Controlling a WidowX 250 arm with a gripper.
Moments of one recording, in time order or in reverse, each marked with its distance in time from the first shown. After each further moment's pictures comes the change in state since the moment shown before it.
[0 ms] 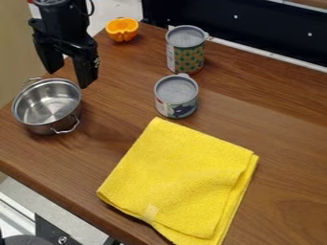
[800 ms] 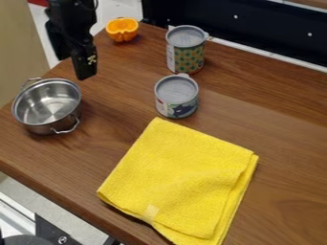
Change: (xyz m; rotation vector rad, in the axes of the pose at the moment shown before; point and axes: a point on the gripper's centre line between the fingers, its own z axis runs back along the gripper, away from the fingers) arm 0.027 0.017 -0.012 0.021 -0.011 -0.380
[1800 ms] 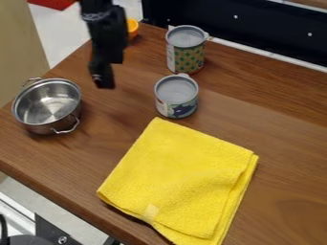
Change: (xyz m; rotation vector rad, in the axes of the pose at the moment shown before) arm 0.054 -0.027 -0.035 -0.014 -0.085 -0.813
